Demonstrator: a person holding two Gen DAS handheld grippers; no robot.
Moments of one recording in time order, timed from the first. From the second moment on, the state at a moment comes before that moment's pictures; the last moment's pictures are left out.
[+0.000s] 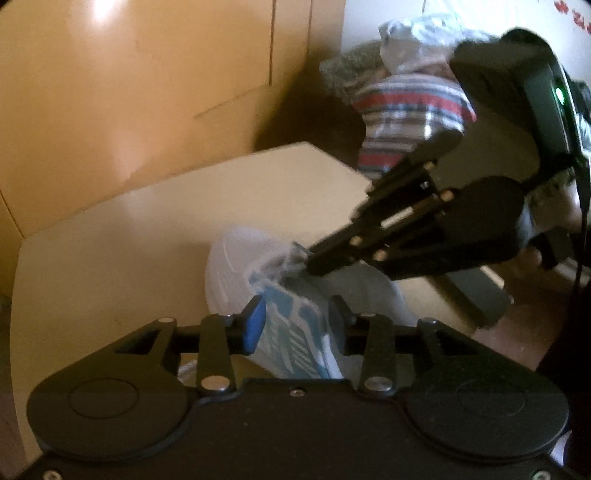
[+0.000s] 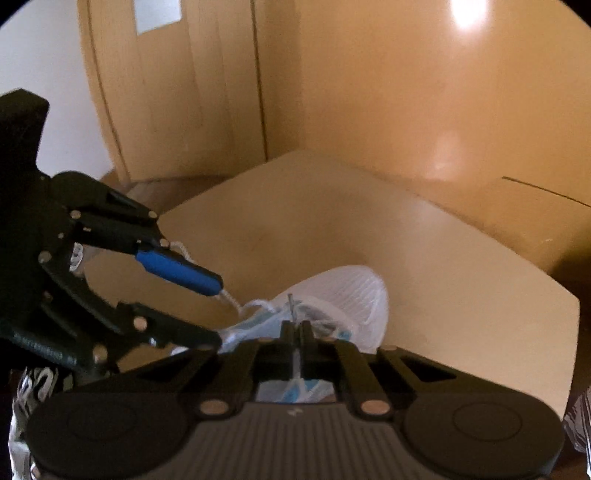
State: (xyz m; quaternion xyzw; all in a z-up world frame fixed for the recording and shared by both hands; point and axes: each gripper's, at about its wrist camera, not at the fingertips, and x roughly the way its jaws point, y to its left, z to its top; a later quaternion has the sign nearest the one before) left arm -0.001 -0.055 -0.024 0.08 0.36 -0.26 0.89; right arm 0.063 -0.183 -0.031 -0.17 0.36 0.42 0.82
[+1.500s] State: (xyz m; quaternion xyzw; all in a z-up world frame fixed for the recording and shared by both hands) left arm -0.006 -0.053 -0.031 0.08 0.36 -0.24 0.90; right arm 0.053 -0.159 -0.044 -0.22 0.39 0.43 0.78
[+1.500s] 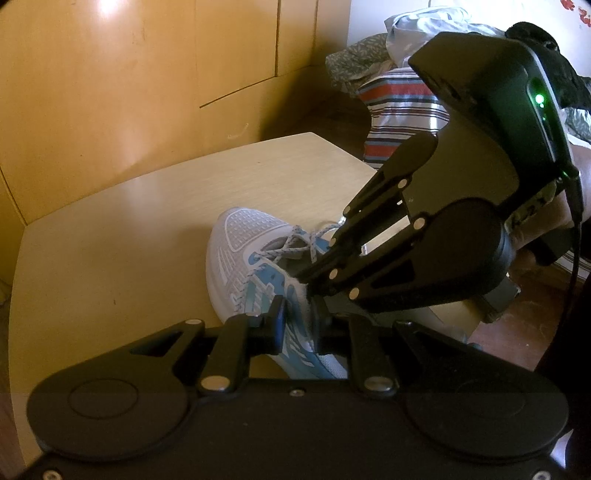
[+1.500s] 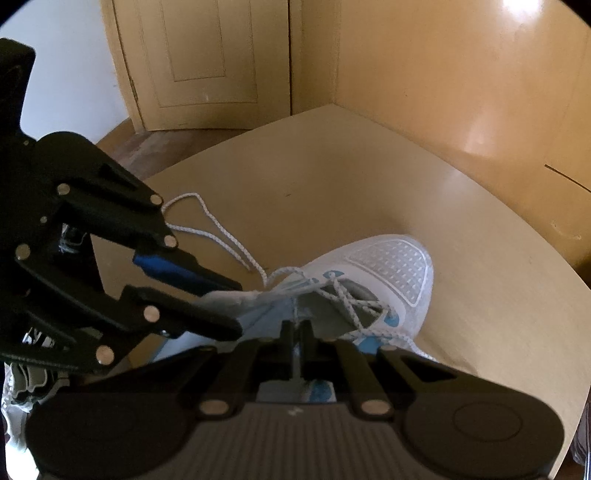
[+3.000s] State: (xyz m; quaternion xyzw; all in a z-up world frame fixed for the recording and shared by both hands) left arm -0.010 -0.034 -0.010 0.04 0.34 -0.22 0.91; right arm 0.050 -0.150 -0.049 -0.21 0.34 0.44 0.80
